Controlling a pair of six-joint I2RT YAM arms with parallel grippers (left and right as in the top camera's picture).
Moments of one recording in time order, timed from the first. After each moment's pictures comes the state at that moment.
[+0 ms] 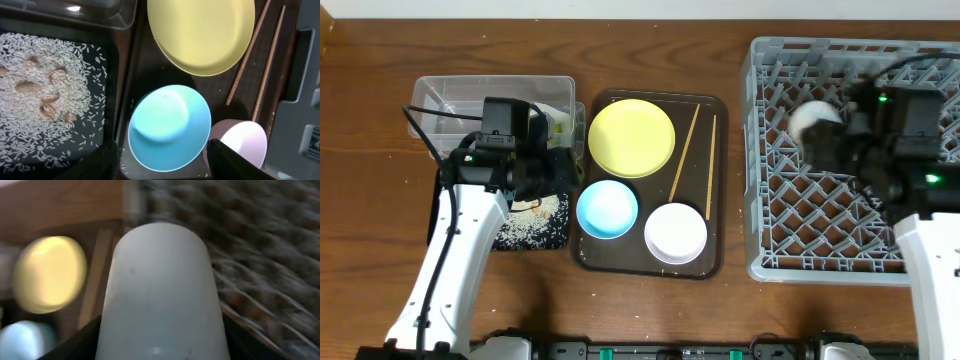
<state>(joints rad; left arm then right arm) -0.08 1.37 1.12 -0.93 0.30 -0.32 -0.05 1.26 1.26 -0.92 -0.09 0.22</state>
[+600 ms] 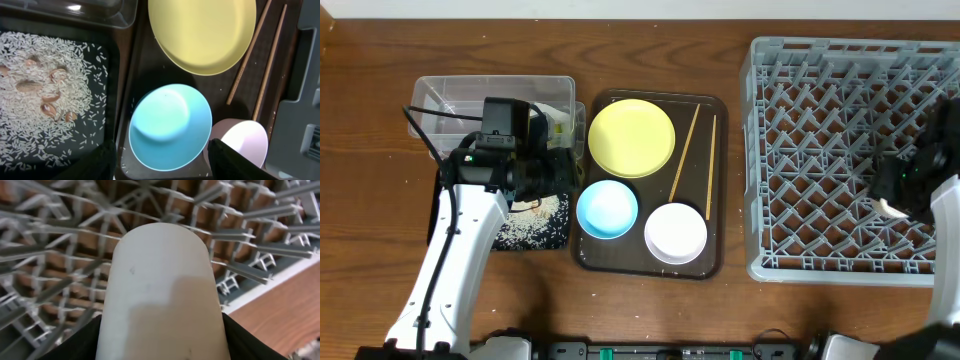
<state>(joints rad) -0.08 1.37 1.12 -0.93 0.30 -0.32 -0.36 1.46 1.26 -1.15 0.16 0.22</state>
